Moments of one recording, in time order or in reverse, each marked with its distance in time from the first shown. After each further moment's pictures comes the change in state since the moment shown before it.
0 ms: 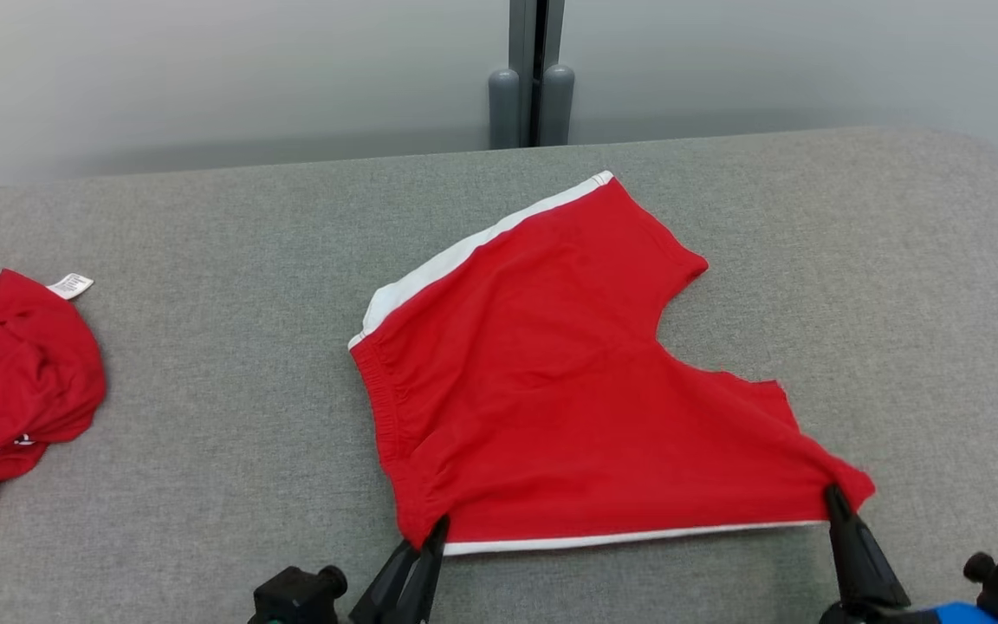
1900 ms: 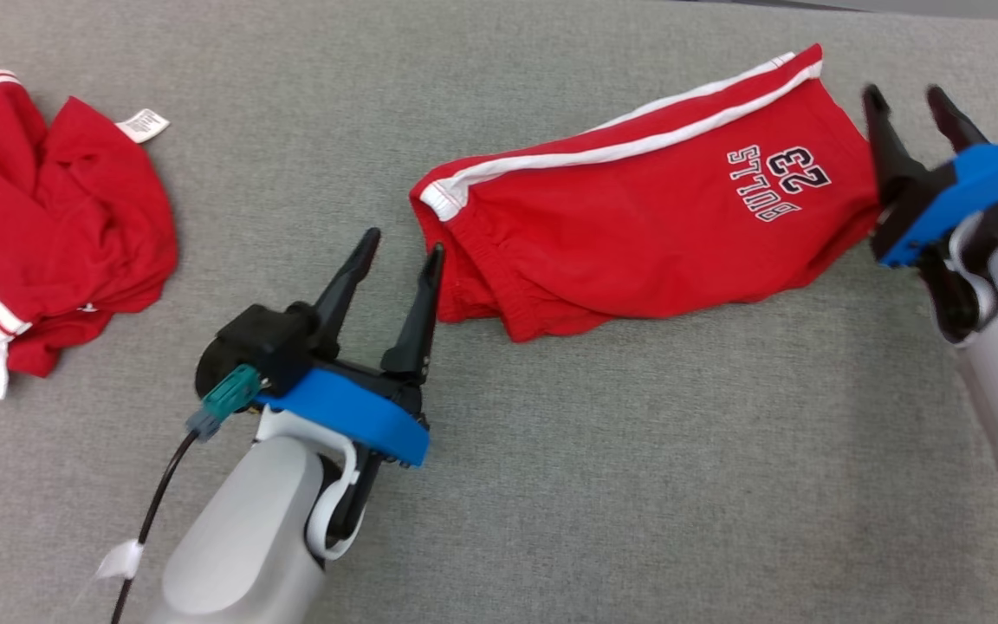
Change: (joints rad) left arm -0.497 -0.103 0.128 0.229 0.134 -0.082 0.001; right arm -1.119 -0.192 0.227 0.901 -0.182 0.000 -0.002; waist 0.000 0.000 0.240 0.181
